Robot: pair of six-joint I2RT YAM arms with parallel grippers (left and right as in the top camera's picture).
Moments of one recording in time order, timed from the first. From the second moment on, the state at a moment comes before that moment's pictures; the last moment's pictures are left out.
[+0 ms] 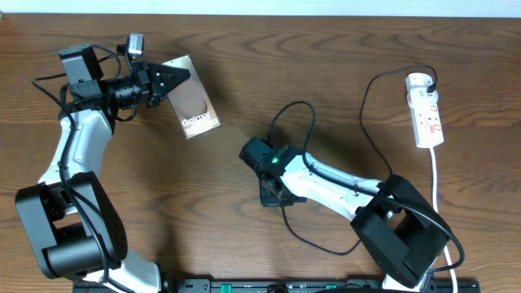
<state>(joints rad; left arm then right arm) 0.26 1.77 1.20 -0.08 1.39 -0.65 0.84 1.90 1.17 -0.83 0.01 0.81</state>
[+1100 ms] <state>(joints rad) 0.26 1.77 1.20 -0.08 1.39 -0.65 0.84 1.87 1.09 -0.94 -0.15 0.83</state>
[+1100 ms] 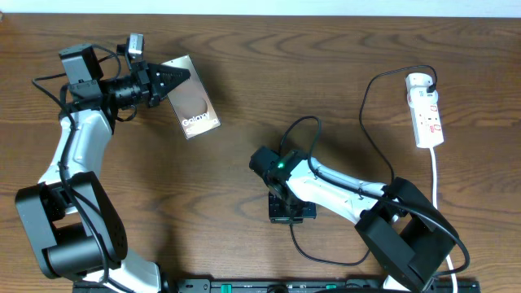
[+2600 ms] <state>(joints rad) 0.26 1.77 1.20 -0.08 1.46 -0.59 0.35 1.93 1.46 -1.13 -1.34 -0.65</state>
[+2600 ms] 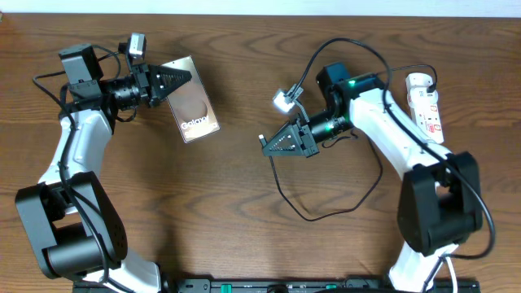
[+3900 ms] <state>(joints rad) 0.21 1.77 1.20 0.02 1.47 -0.56 0.52 2.14 1.44 -0.47 -1.54 -0.38</state>
